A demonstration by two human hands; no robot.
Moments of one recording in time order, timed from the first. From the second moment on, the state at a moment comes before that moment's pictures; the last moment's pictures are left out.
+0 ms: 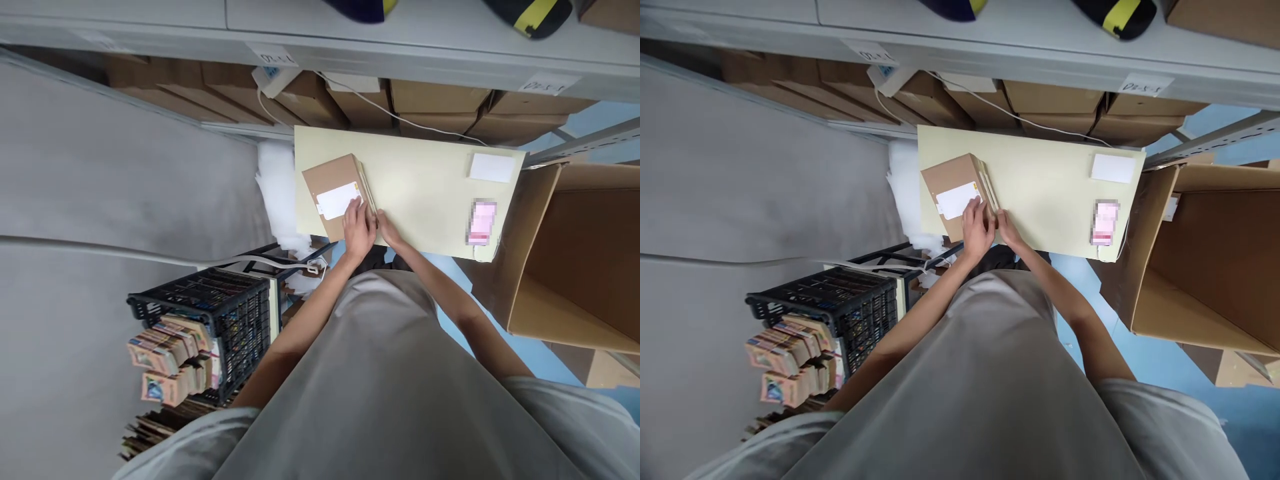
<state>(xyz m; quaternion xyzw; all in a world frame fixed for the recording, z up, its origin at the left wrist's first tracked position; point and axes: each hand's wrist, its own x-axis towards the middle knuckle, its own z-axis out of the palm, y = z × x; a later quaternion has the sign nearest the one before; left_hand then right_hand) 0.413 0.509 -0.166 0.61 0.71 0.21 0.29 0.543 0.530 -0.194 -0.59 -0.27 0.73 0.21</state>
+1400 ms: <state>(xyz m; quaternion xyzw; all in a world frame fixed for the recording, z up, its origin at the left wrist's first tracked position) 0.337 0.569 -0.160 0.45 0.75 0.24 0.42 0.582 0.540 -0.130 -0.77 -0.44 0.43 0.20</state>
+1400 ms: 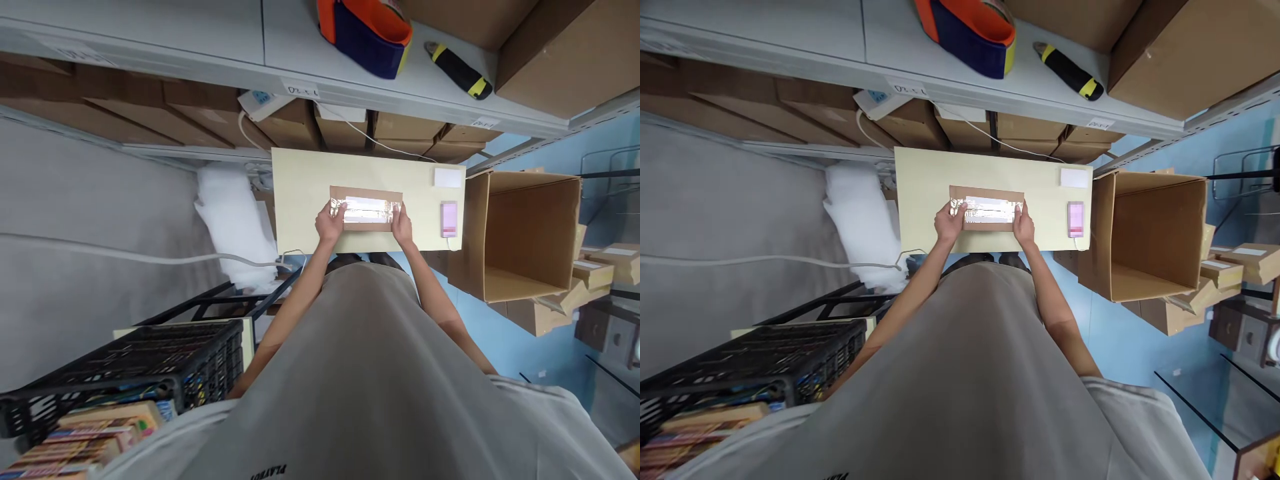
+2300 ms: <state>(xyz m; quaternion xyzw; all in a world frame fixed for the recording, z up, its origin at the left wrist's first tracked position) 0.344 0.557 -0.180 0.39 0.79 0.20 0.43 0.649 0.514 -0.205 -0.72 -0.46 0.38 0.36</state>
